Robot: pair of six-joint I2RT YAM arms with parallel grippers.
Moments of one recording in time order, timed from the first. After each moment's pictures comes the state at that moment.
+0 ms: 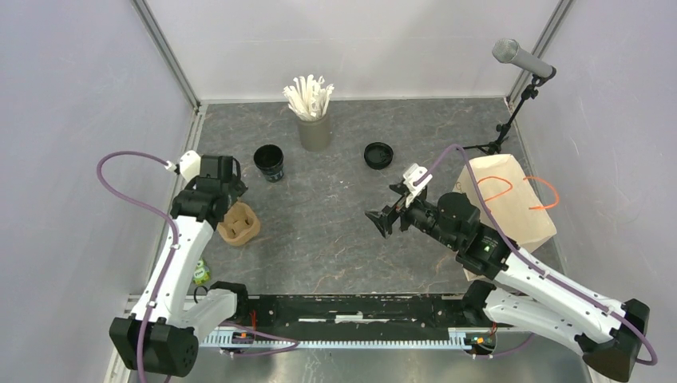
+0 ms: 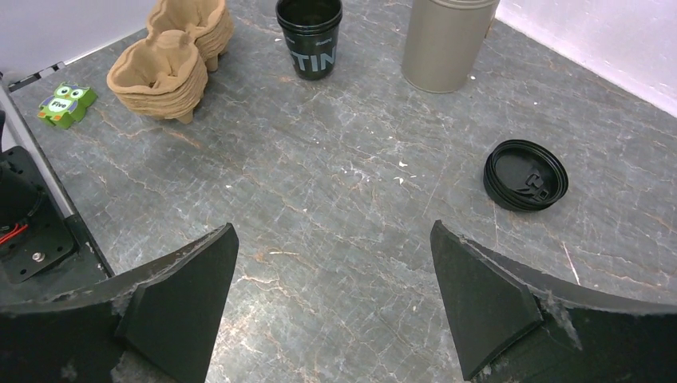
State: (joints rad) left arm -0.12 0.99 0.96 -0.85 -0.51 -0.78; right arm 0.89 0.80 0.70 -0.06 0.05 0.01
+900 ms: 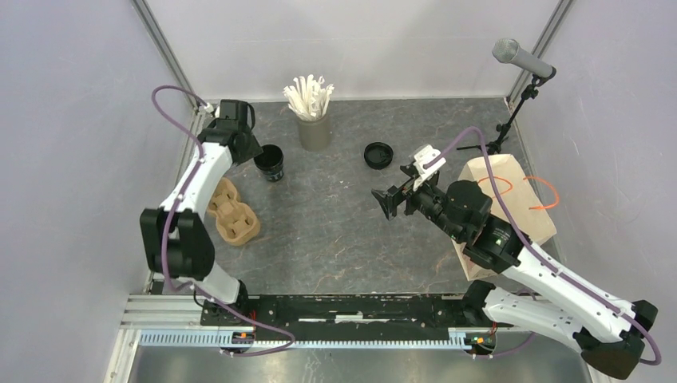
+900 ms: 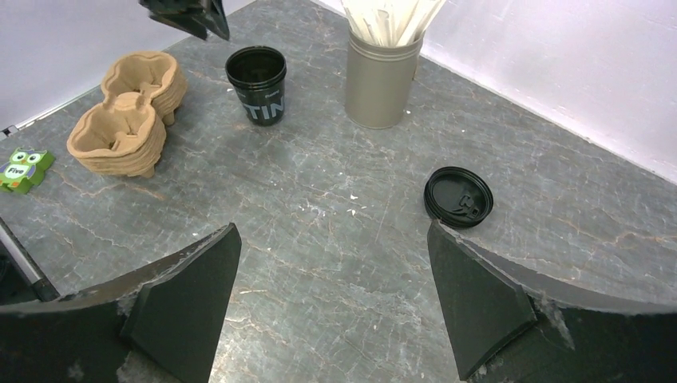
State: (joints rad) left arm -0.09 1.54 1.34 -0.67 -0.25 -0.53; right arm 0.89 0.83 0.87 -0.15 0.20 -0.01
